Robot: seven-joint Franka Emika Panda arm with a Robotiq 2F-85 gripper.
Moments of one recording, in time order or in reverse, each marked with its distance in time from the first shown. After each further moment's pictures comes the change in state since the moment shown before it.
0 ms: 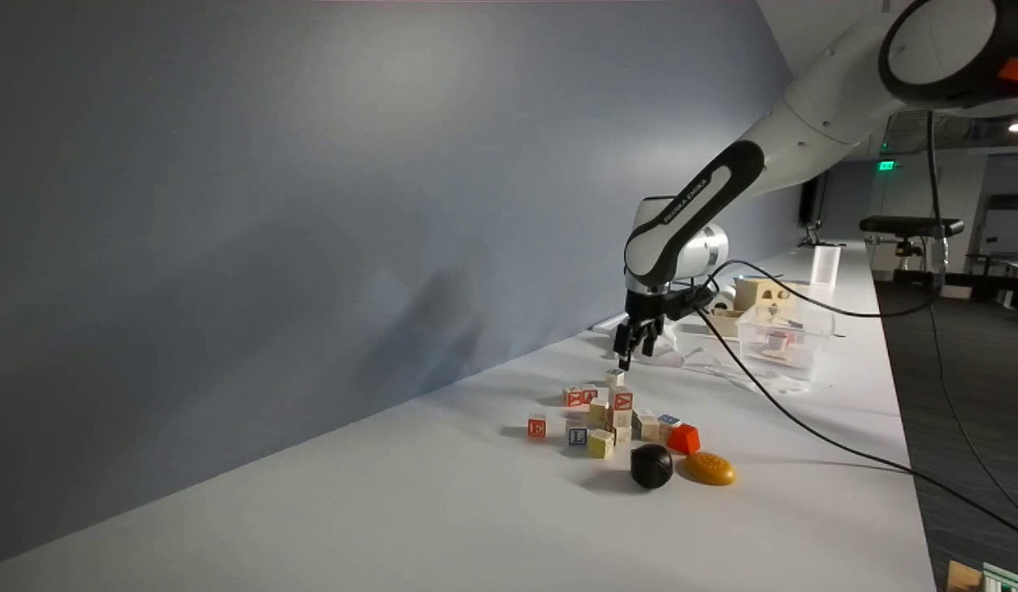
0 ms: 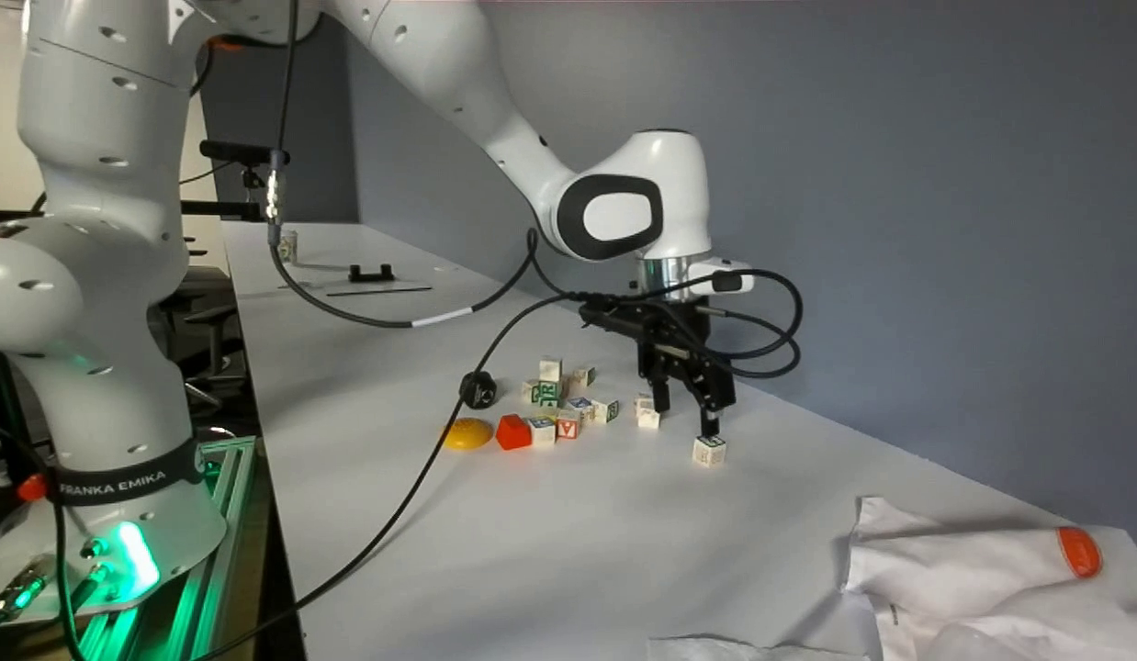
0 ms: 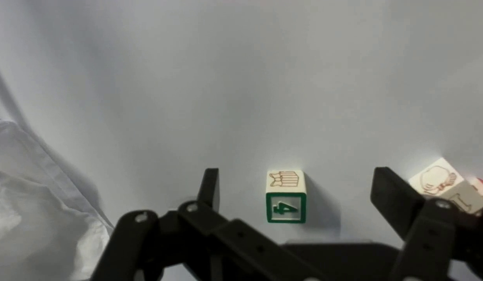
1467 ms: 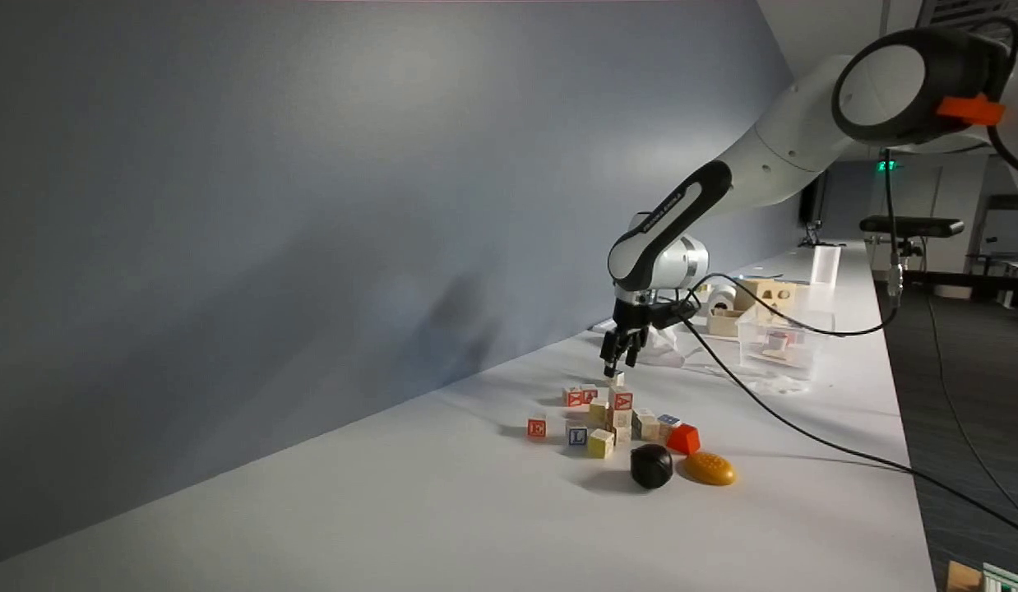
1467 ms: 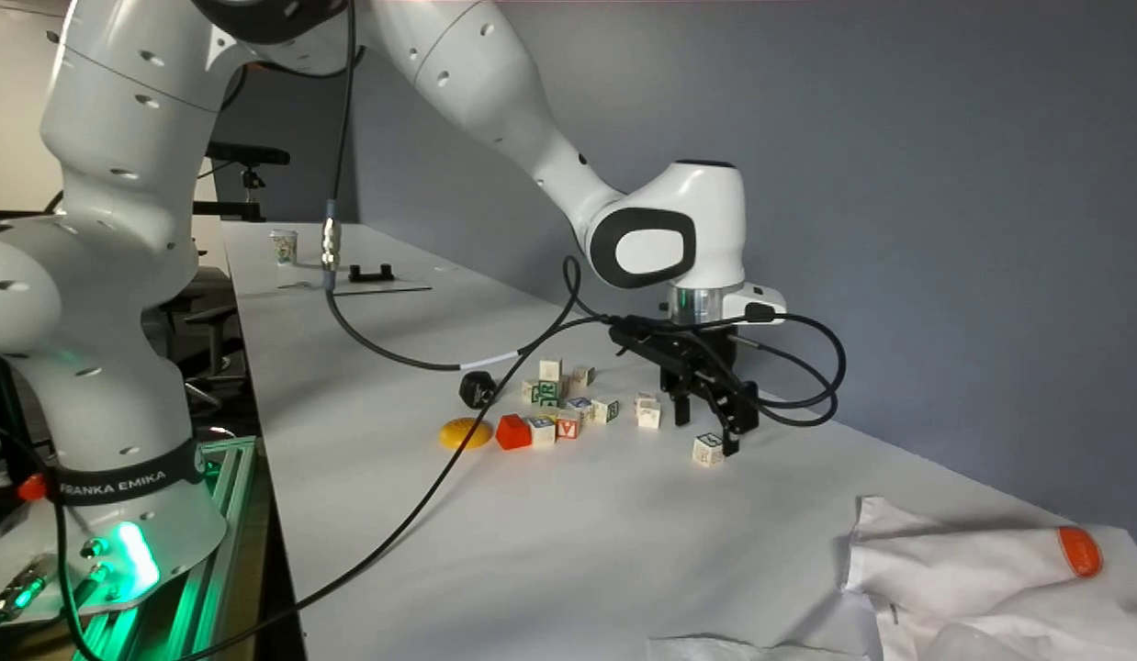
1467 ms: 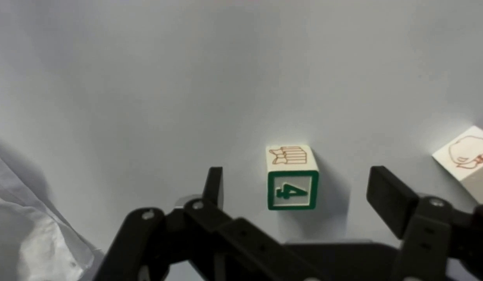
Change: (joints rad) arm -0.108 0.140 0.104 0.146 0.131 -0.018 -0.137
